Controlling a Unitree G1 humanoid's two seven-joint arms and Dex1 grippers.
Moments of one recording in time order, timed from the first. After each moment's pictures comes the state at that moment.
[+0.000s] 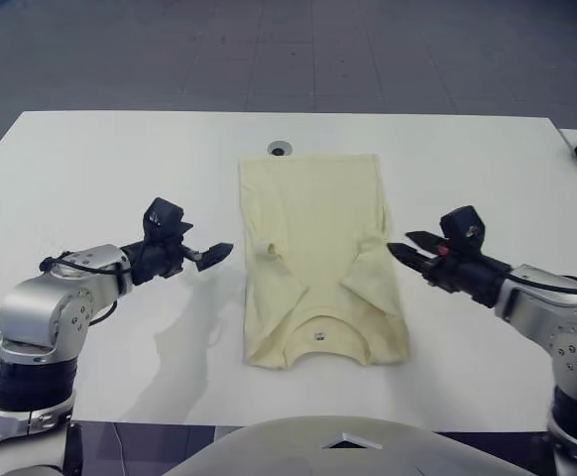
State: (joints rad) left arm -0.07 0.74 0.12 -0.39 -0.59 0.99 -0.53; right arm 0.02 -0.69 -0.23 -0.73 0.58 1.18 0.43
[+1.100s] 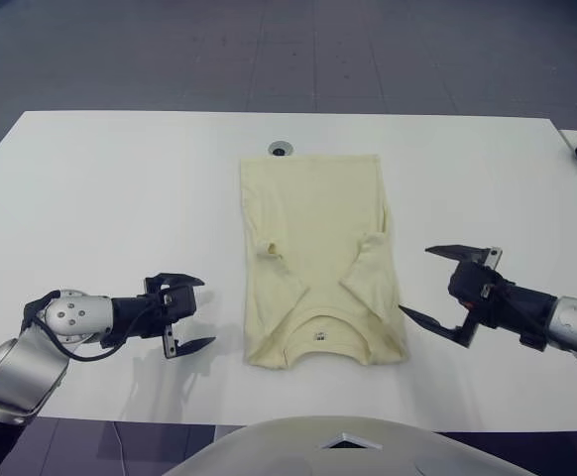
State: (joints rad) left arm 0.27 1.06 -0.07 -0.44 -0.15 0.25 -0.97; right arm 0.45 -1.01 -0.22 -0.66 0.18 0.33 0.83
